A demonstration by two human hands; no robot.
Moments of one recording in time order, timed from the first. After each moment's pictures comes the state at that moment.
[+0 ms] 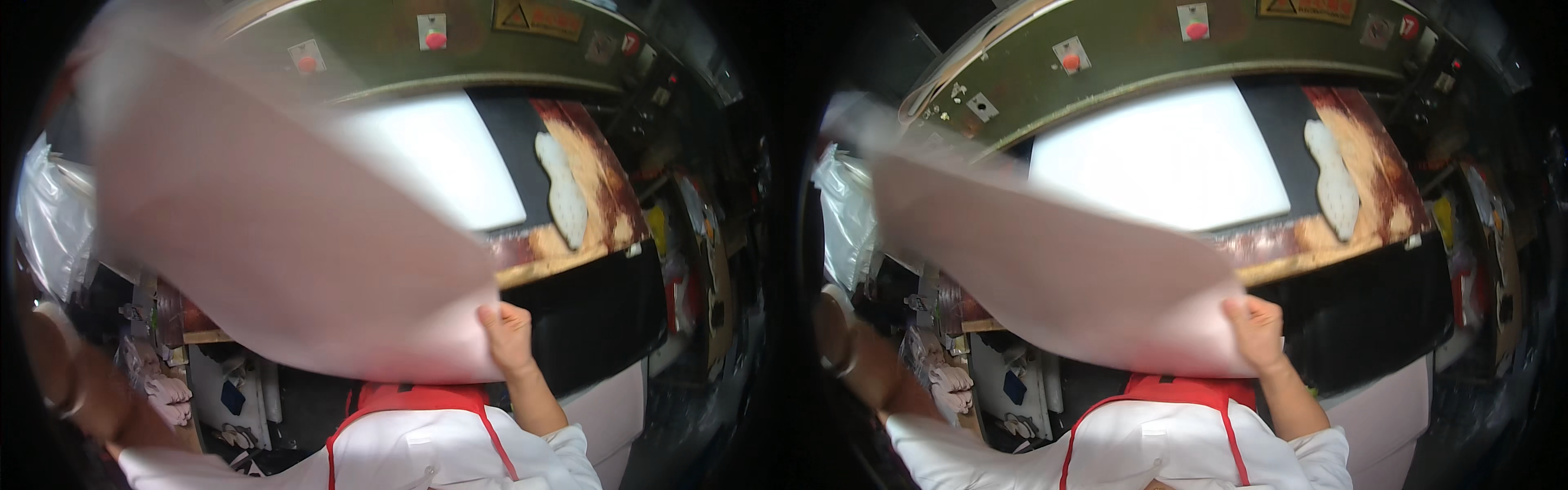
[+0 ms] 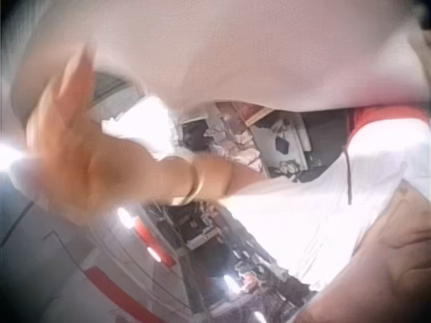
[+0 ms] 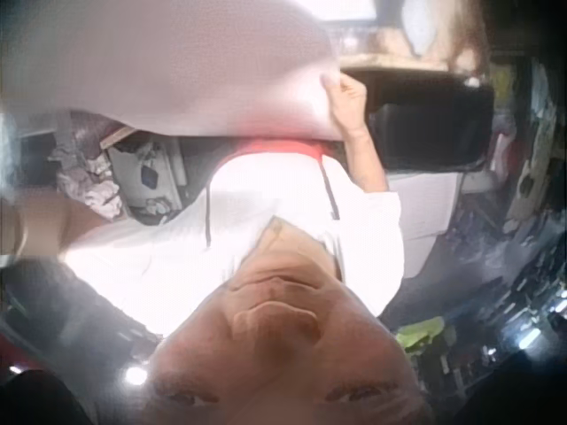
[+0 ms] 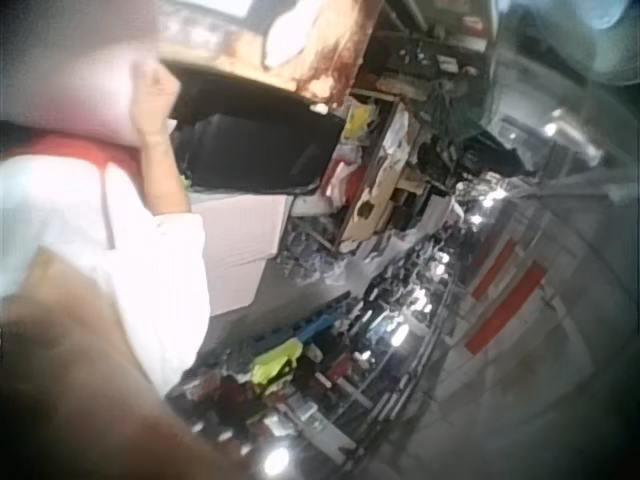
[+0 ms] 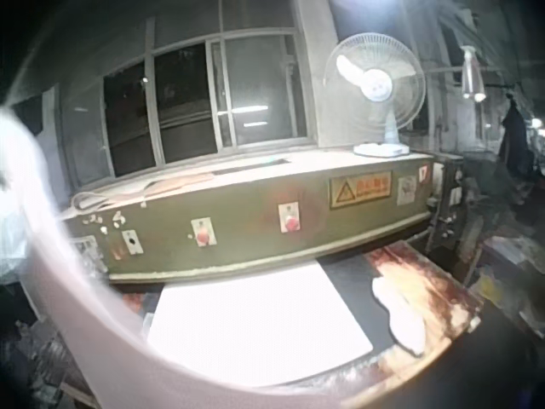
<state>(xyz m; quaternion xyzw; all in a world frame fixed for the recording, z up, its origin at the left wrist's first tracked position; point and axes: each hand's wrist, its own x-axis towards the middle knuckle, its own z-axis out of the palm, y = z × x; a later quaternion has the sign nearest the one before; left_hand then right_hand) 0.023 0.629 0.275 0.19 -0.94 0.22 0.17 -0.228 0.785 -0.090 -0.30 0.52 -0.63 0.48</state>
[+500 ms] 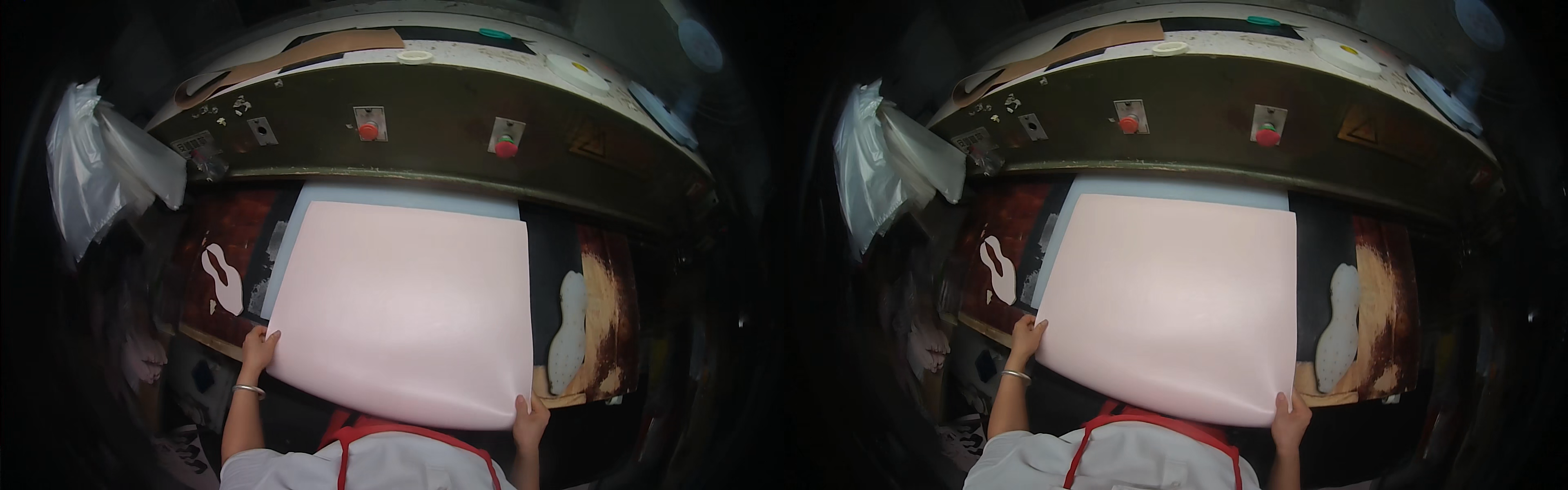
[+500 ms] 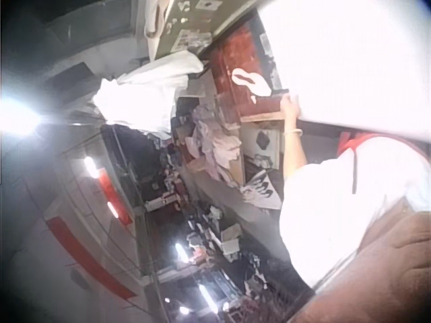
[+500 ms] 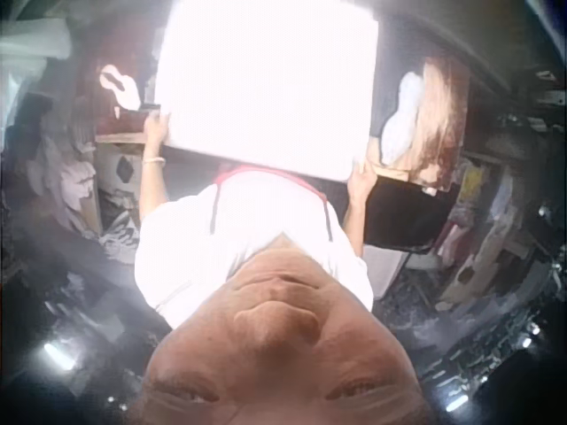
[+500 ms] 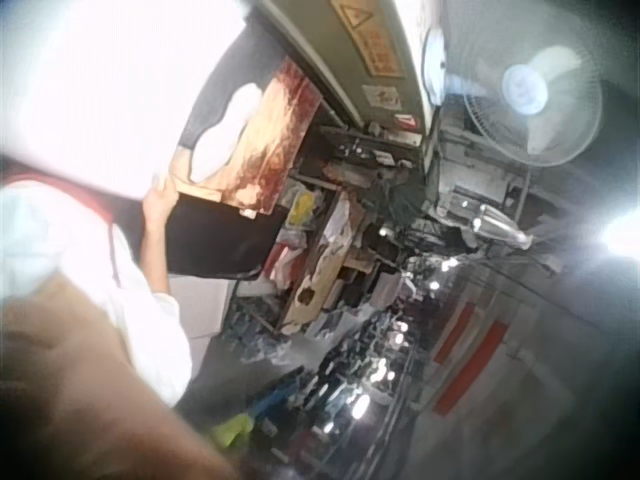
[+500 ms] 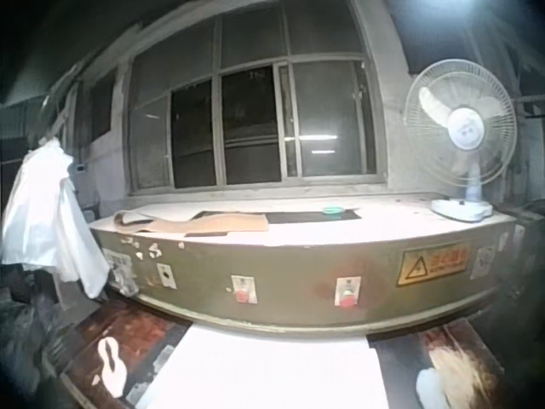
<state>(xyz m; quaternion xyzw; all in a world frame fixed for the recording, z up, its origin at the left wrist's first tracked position) 0.175 0.586 -0.142 0.78 -0.55 -0.19 0.22 -0.367 0.741 -0.103 -0.36 0.75 -0.47 0.31</state>
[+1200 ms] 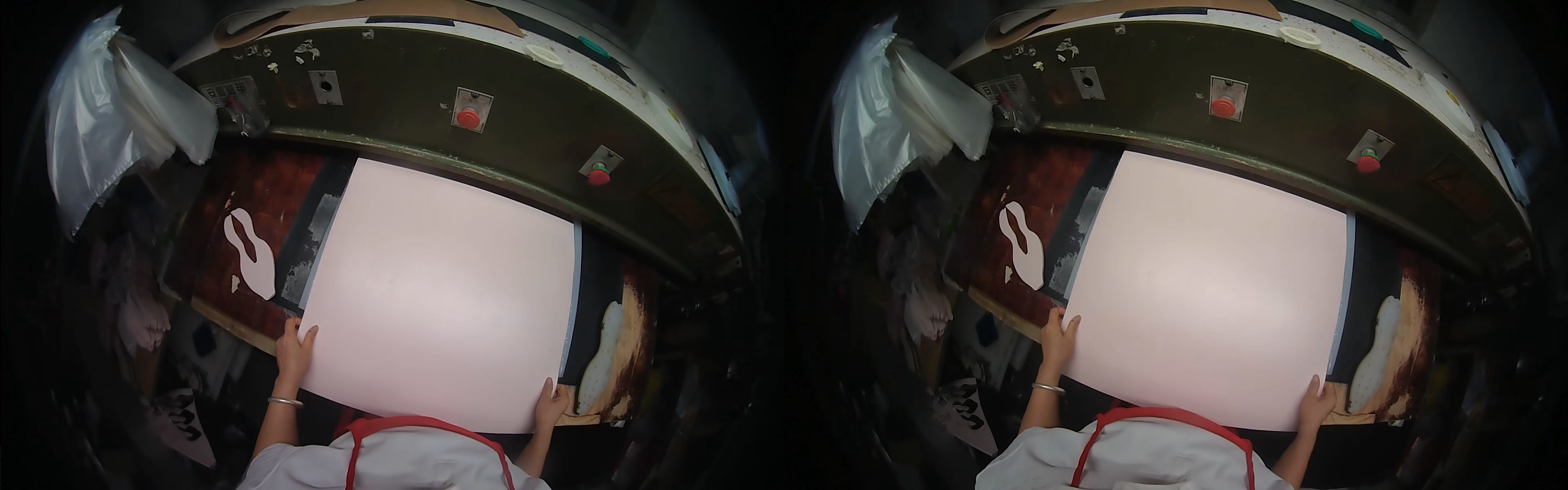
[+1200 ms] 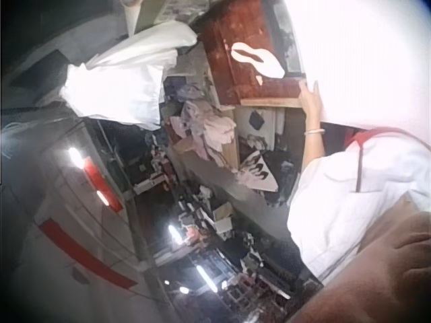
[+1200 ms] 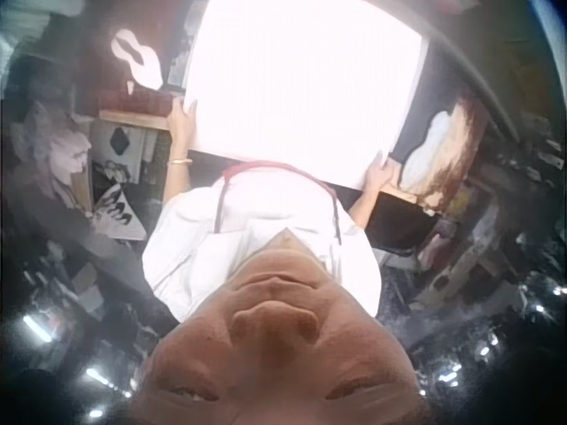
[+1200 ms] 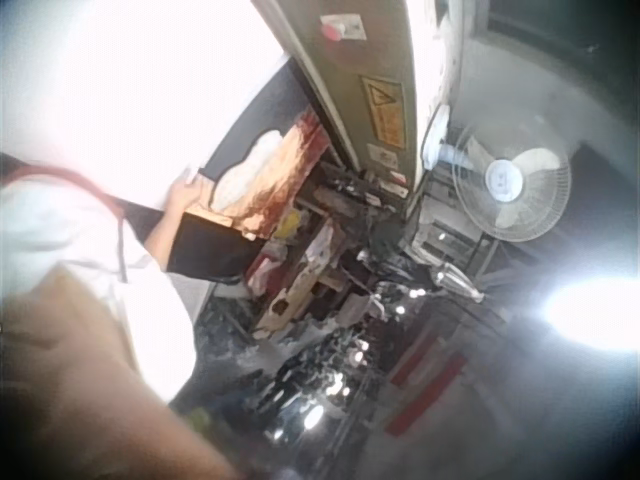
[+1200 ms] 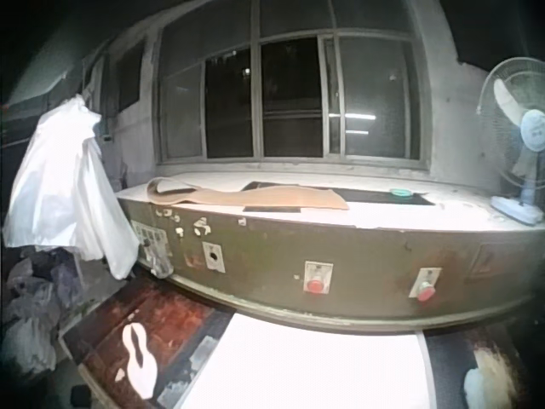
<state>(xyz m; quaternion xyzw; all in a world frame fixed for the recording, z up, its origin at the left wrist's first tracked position) 0.151 0.596 -0.122 0.78 -0.52 -0.17 0.28 -0.363 0.676 -0.169 -0.36 0.84 -0.38 0.15</state>
